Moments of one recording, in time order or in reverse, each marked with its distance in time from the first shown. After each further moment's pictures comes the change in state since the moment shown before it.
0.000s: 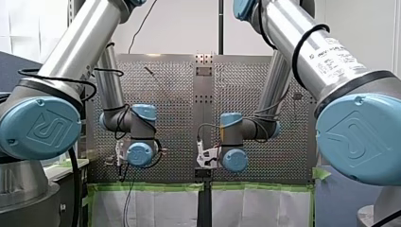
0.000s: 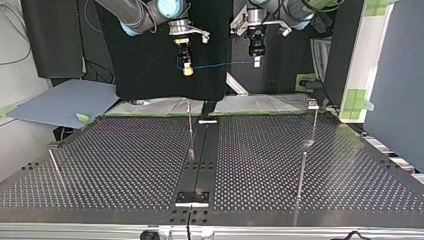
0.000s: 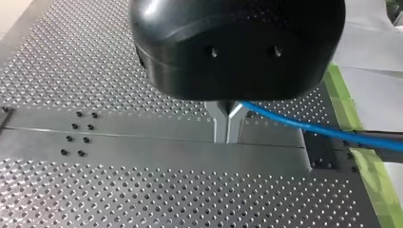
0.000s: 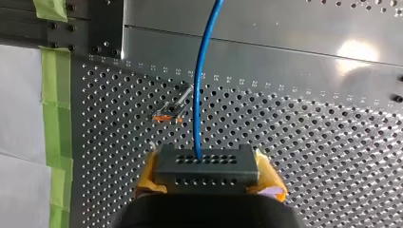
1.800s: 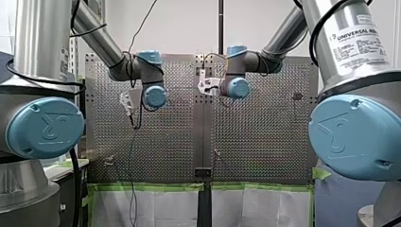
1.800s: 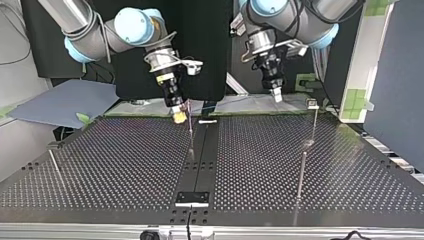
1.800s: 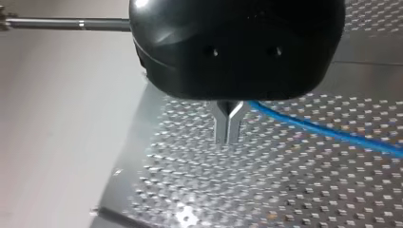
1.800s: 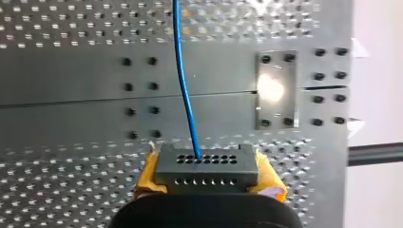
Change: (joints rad) left arm 0.061 0.428 0.259 -0.376 -0.174 -0.093; right arm -0.103 -0.381 -0.293 0.422 -0.281 0.127
